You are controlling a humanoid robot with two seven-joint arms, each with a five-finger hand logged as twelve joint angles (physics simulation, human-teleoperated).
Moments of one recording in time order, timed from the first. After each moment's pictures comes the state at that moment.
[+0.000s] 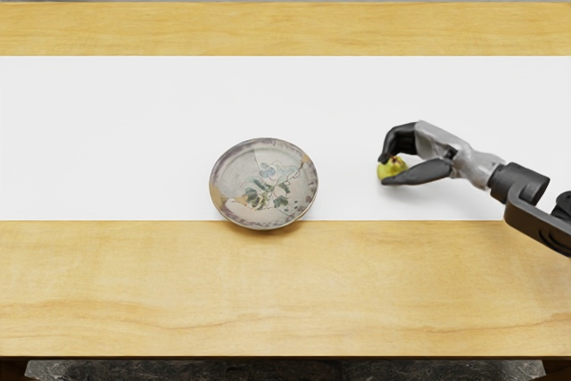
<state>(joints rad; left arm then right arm) -0.04 0.00 0.00 -0.08 -0.17 -0.06 0.15 0.77 -0.54 0.24 0.83 -0.69 0.34 0.61</state>
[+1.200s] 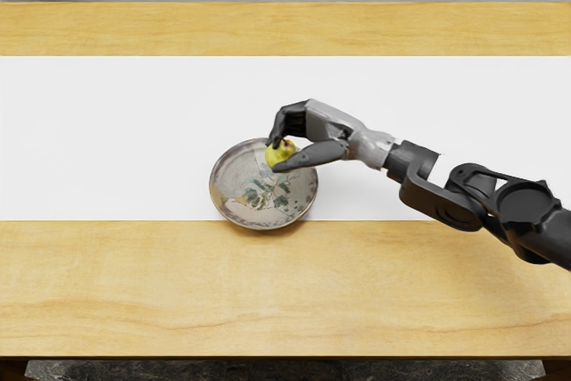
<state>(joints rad) -0.04 0.00 0.00 -0.08 -0.17 -0.06 0.15 0.89 -0.24 0.26 0.82 -0.66 0.40 0.61</state>
